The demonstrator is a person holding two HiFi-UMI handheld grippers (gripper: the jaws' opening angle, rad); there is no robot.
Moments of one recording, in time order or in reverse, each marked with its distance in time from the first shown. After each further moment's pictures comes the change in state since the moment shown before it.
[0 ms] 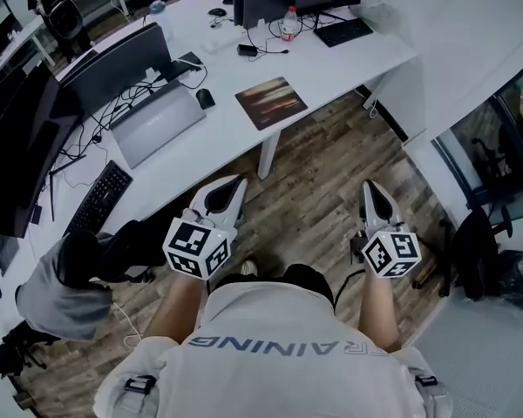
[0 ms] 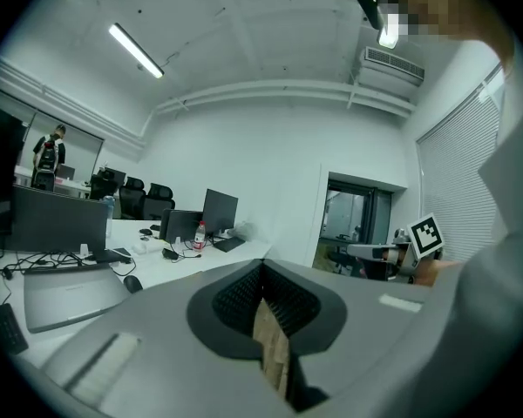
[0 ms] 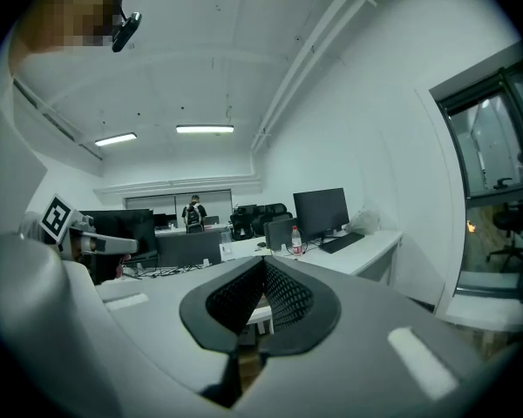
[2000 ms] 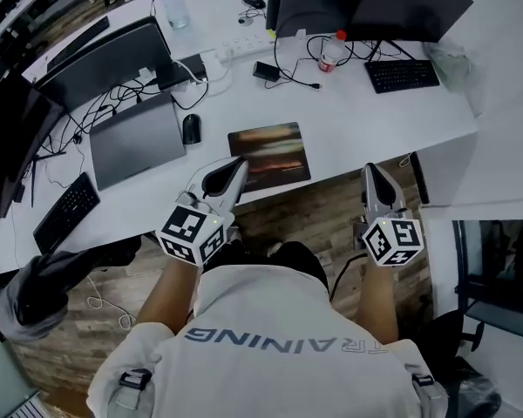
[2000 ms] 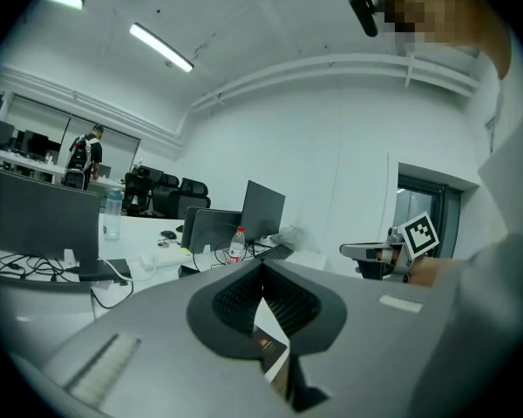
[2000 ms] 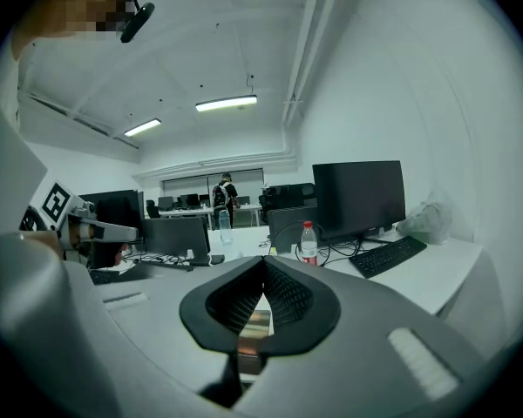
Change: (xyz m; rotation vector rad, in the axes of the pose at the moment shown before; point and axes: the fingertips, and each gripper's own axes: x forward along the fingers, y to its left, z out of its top) left arm 0.290 0.156 0.048 -0.083 0.003 0.286; right arm 0.385 -0.149 0.039 -0.086 0.159 0.313
